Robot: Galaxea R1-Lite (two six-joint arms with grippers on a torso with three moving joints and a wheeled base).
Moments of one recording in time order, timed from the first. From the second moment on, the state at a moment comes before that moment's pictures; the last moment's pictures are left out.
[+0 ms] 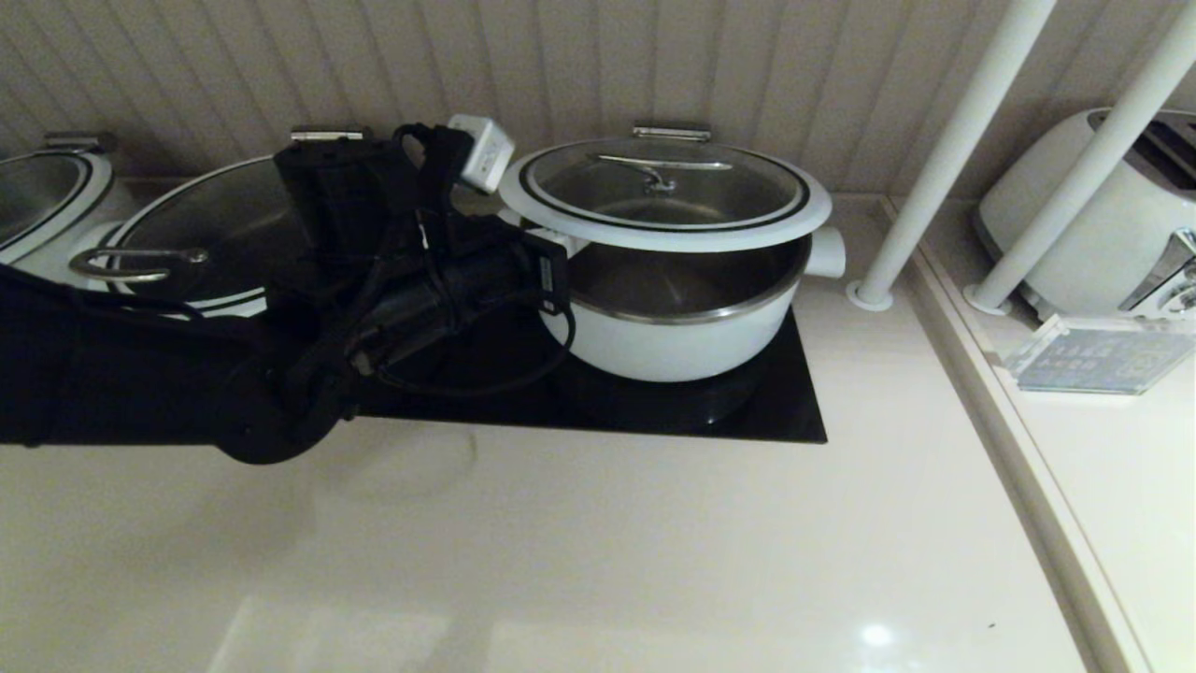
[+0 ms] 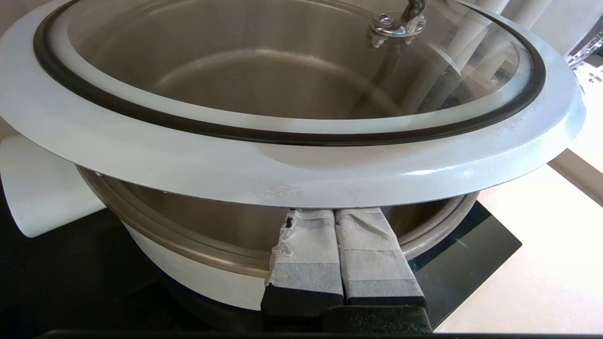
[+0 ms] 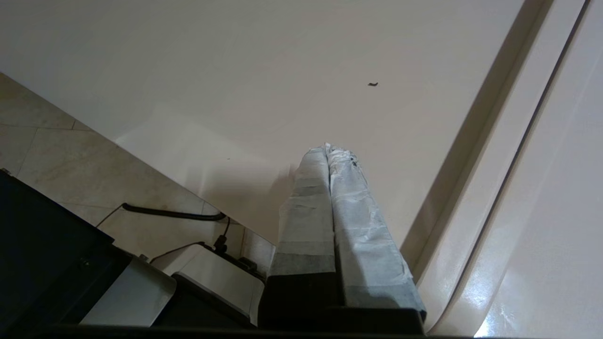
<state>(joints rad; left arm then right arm) -0.52 1.81 -1.12 -0.76 -0.20 -0.01 0.47 0.27 0.00 0.00 -0.02 -0.02</state>
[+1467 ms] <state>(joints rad) -0.52 1.84 -1.13 -0.76 -0.20 -0.01 0.01 0.20 0.00 0.00 -0.01 -0.01</state>
